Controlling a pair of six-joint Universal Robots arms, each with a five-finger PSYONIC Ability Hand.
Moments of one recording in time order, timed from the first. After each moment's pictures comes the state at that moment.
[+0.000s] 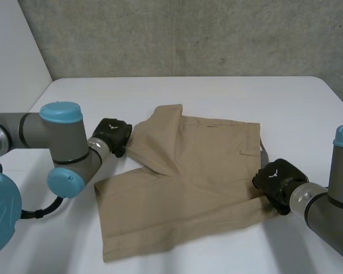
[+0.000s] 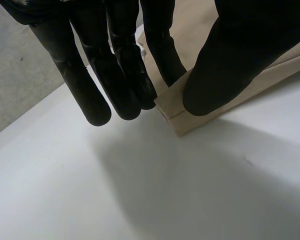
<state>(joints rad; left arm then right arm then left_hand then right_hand) 4.34 -2.46 -1.08 3.20 -1.48 3.54 1.88 -1.24 1.76 0.10 1.47 2.29 1.14 1.19 1.19 1.19 0.96 0.98 1.18 1.20 1.19 0.99</state>
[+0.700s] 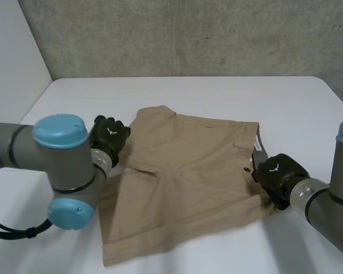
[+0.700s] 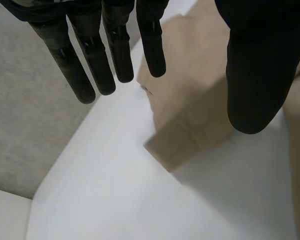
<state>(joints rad) 4.21 -2.16 -1.45 3.37 -1.73 3.77 1.88 -1.25 1.75 0.10 1.46 2.37 0.51 0.51 0.52 0.50 0.32 0.98 1.18 1.20 1.19 0.99</state>
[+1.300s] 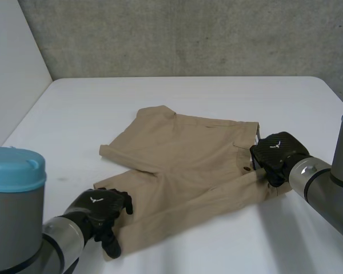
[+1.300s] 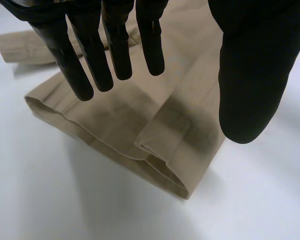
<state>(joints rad) 4.14 -1.73 -1.85 2.90 -1.62 3.19 1.89 -1.27 1.64 0.10 1.46 2.52 0.49 0.48 0.48 0.47 0.29 0.98 1.18 1.20 1.19 0.99</state>
